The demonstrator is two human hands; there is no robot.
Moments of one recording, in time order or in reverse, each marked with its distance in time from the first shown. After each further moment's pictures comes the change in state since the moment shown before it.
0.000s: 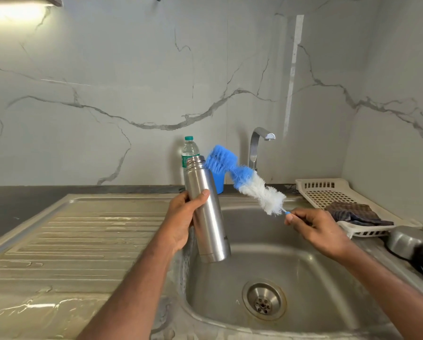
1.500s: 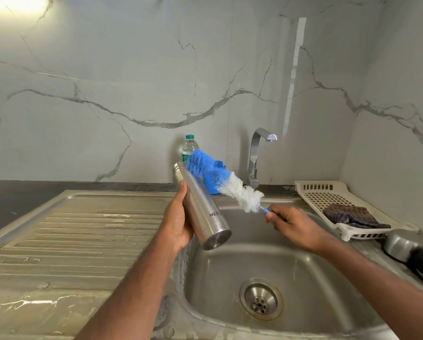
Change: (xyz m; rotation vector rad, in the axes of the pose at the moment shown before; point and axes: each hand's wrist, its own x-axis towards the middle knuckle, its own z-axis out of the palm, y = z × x) left_hand 0.004 -0.002 -0.004 -0.325 0.075 -0.194; right_hand 0.026 -0.020 0.023 -0.168 -0.191 0.015
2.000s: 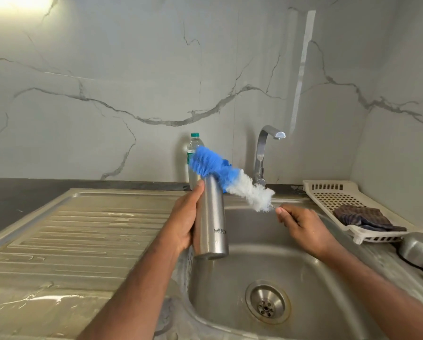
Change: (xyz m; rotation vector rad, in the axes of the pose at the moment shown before) left_hand -0.005 0.003 0.001 0.314 -0.006 0.023; right_hand 0.000 0.012 0.013 0.001 0.237 -0.061
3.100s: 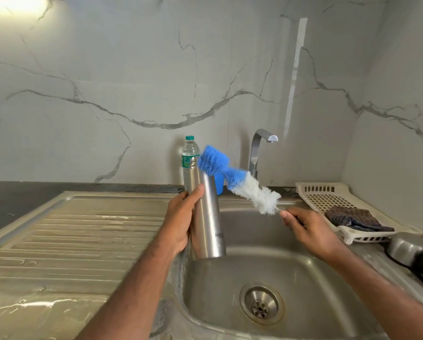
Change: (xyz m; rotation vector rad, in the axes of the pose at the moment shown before) left_hand 0.006 -0.005 0.003 -0.001 0.027 0.136; right_hand -0.010 0.009 -0.021 -0.015 0.036 -0.026
